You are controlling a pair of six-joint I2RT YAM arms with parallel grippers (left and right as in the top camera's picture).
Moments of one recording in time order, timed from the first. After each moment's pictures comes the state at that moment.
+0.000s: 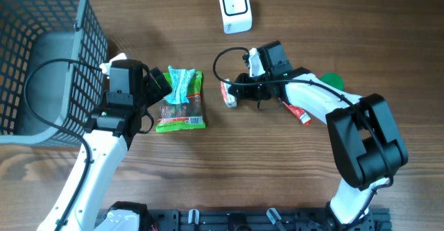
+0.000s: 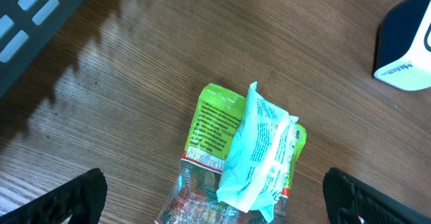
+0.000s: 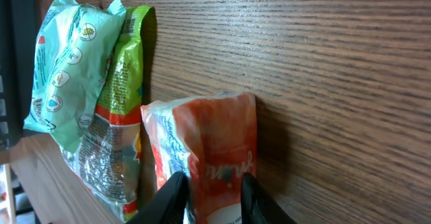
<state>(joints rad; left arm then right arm) -0.14 1.23 0.84 -0.49 -0.13 -0.63 0.41 1.94 1.09 -0.22 -0.53 0.44</state>
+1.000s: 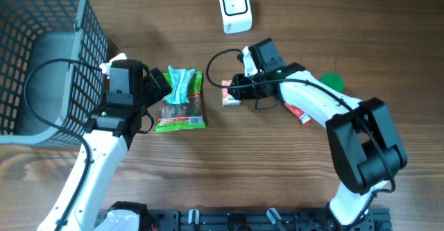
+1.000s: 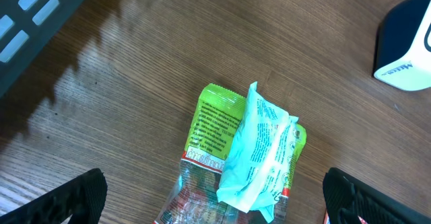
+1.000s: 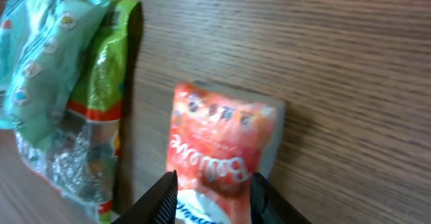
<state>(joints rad) -0.14 1.23 0.84 -0.49 -0.13 -0.63 0.46 1.92 1.17 -0.36 -0.38 0.37</state>
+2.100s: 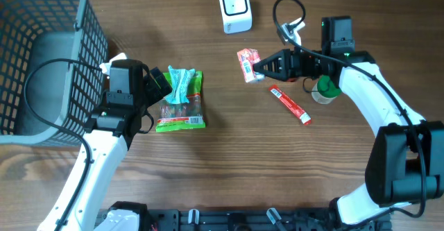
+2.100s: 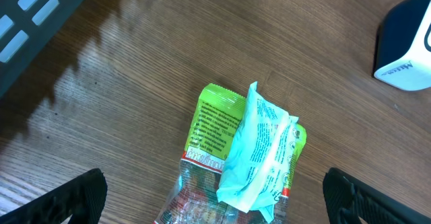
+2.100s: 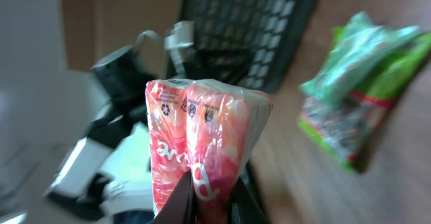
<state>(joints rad) -0.14 1.23 0.84 -0.49 -0.13 -0.63 0.09 1.76 1.17 -0.40 -1.49 0.30</state>
